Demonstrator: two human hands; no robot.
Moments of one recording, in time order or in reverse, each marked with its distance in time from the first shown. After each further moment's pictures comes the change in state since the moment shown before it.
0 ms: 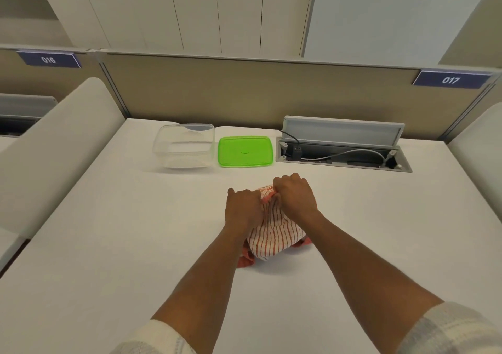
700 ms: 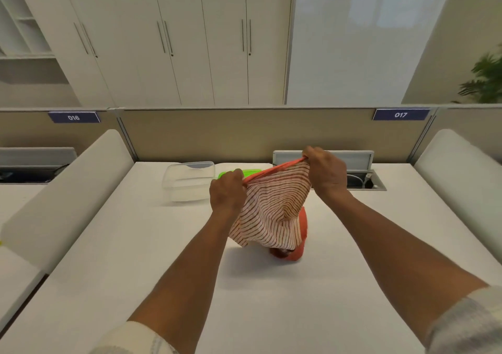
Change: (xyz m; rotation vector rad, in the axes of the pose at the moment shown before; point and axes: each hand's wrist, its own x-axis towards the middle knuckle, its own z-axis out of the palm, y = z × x) left_hand -0.022 -0.018 -0.129 -0.201 0.452 -0.107; right_hand -0.022 0.034 -0.161 -0.010 0.479 0.116
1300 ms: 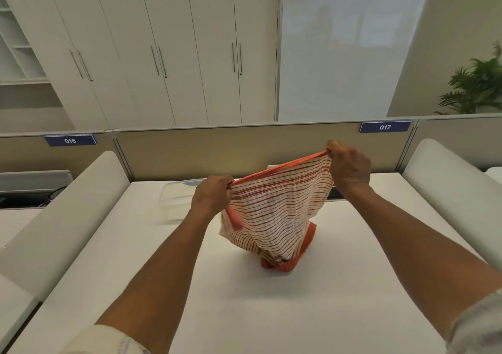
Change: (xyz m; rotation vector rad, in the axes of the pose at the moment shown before) left_hand 0.029 -0.024 -0.042 -0.027 -0.095 0.177; right_hand 0.015 0.041 -0.051 -0.101 0.217 0.139
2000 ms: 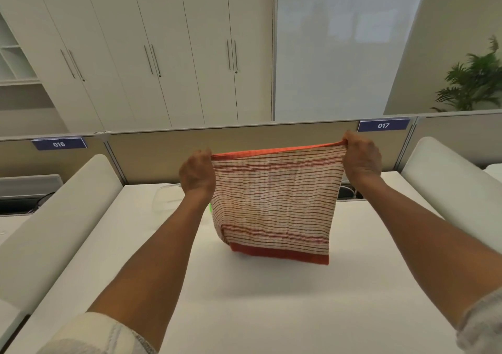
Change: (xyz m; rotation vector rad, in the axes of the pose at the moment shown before) left_hand 0.043 0.013 -0.030 0.092 0.325 -0.204; right_hand 0.031 0.044 0.021 0.120 -0.044 0.194
